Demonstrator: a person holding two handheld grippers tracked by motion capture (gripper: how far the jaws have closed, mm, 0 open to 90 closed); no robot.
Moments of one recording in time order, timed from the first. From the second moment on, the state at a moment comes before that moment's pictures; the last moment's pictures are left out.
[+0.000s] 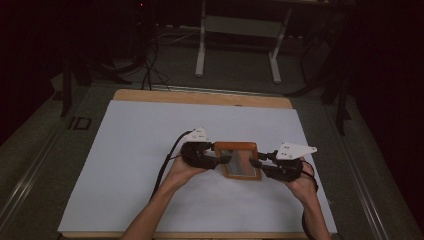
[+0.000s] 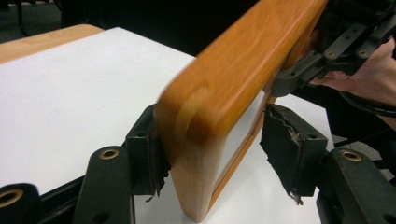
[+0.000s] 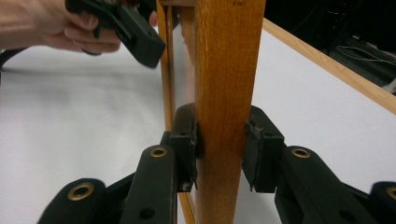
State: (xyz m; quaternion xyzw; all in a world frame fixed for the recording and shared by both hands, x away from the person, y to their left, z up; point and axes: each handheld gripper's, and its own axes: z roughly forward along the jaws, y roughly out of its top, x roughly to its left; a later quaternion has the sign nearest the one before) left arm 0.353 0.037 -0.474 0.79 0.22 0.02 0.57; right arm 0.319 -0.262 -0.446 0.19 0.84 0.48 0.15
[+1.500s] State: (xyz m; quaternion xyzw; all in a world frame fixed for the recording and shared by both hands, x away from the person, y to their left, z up) left arm 0.342 0.047 -0.467 0.78 0.26 0.06 0.56; right arm 0.331 -0.241 -0.456 0.25 0.81 0.52 0.12
